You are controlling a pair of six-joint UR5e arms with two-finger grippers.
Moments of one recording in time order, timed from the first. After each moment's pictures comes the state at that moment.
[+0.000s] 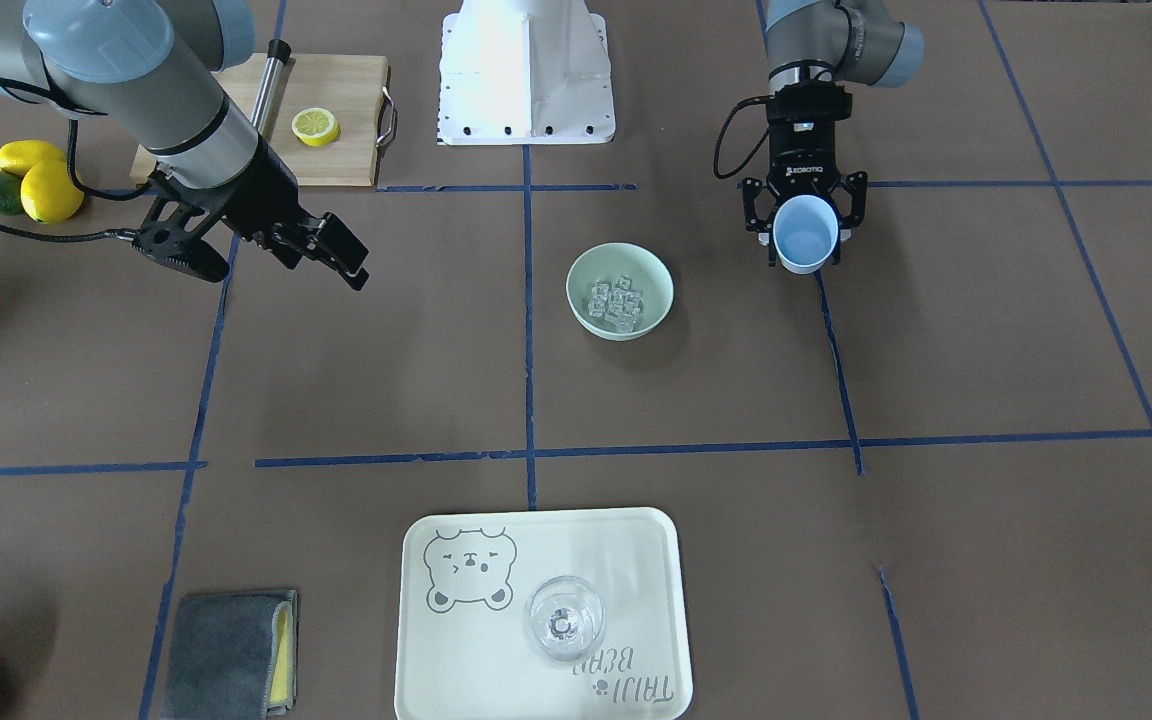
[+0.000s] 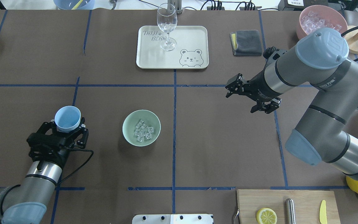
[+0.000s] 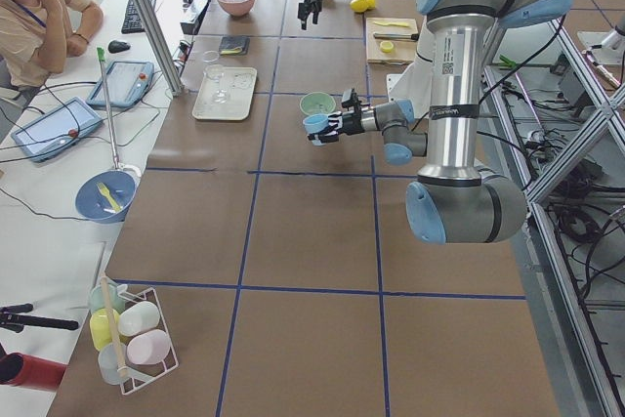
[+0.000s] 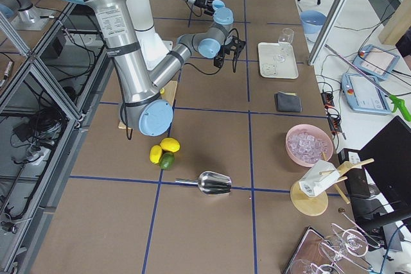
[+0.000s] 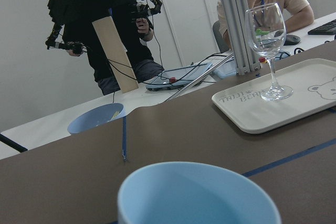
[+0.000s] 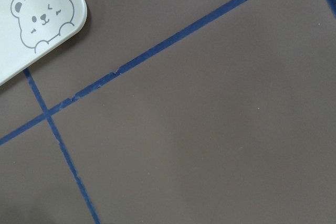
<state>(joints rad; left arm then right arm) -0.12 -1.49 -1.88 -2.34 -0.50 -1.18 0.74 -1.21 1.94 -1.39 2.13 1.62</state>
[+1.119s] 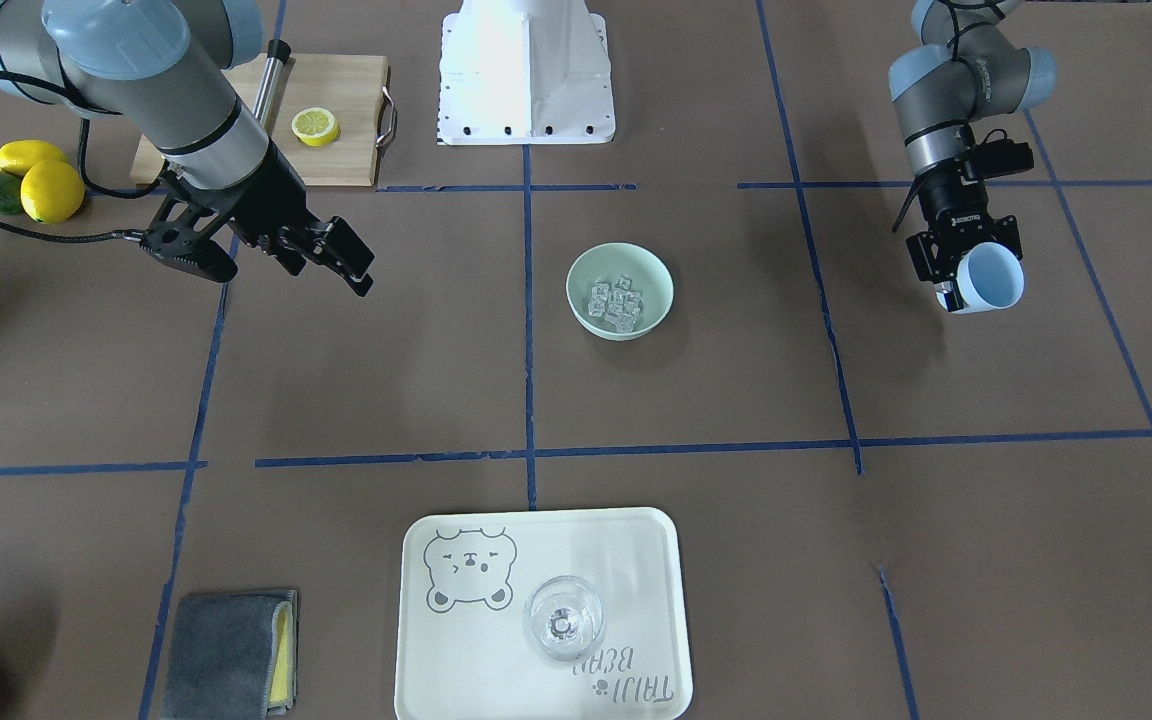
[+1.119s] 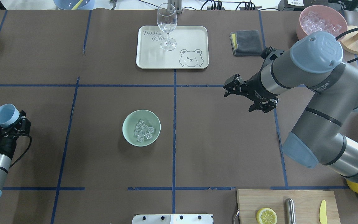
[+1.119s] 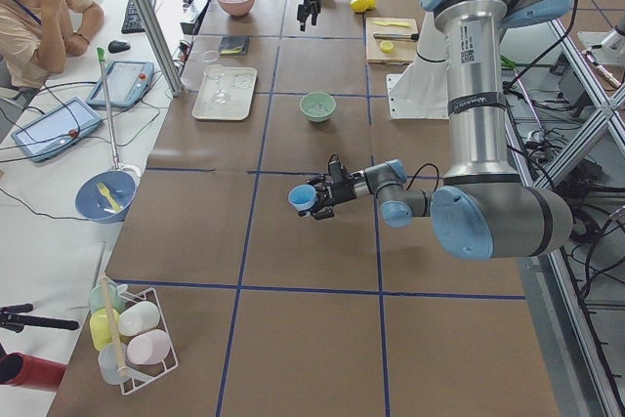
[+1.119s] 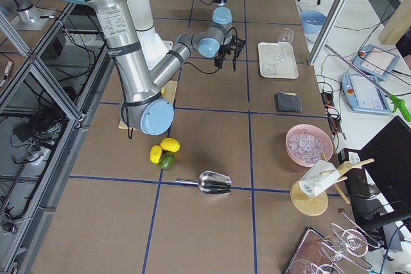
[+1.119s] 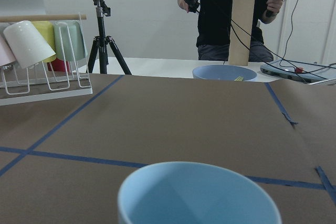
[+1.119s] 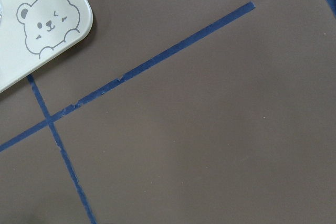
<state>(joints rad) -0.22 -1.32 -1.64 -2.43 -0.46 -1.71 0.72 -1.20 1.94 -1.39 2.07 1.62</state>
